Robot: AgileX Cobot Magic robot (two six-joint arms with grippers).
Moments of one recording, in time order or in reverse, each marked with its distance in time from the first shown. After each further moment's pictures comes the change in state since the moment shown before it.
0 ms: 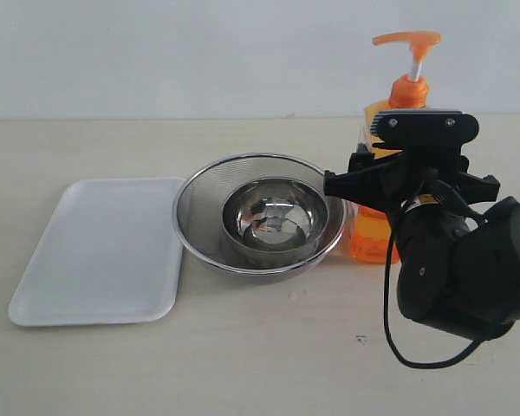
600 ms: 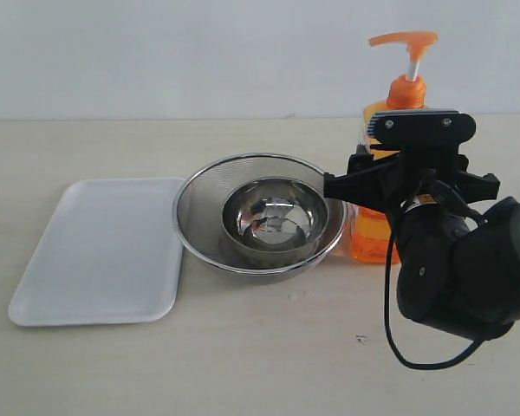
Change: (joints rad) left arm 0.000 0.000 0.000 0.000 0.000 0.000; right arm 0.000 0.000 0.000 0.000 0.000 -0.030
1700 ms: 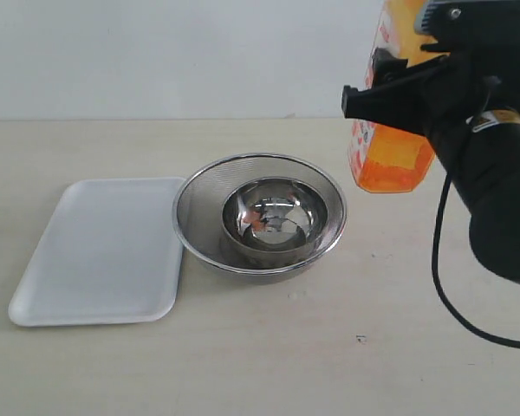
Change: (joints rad) left arm 0.000 0.000 0.000 0.000 0.000 0.000; right arm 0.000 -0.359 0.010 -0.065 0.083 -0.162
